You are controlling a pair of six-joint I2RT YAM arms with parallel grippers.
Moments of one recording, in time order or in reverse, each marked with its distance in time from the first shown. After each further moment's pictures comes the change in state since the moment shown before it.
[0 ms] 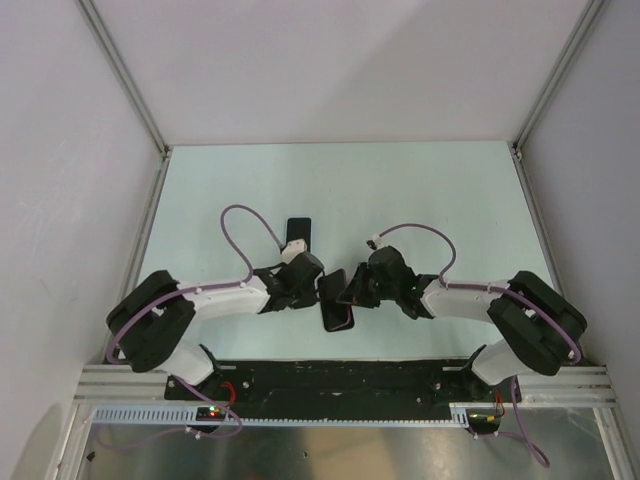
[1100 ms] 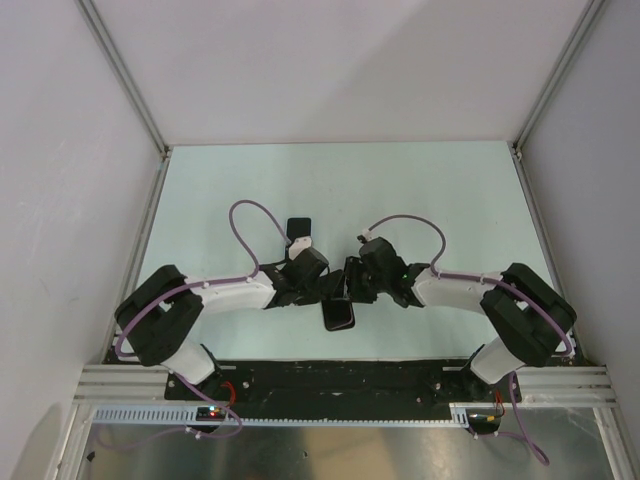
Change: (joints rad) left arm 0.000 0.055 0.053 0.013 0.032 0.050; right arm -0.003 0.070 0.124 -0.136 -0.013 -0.080
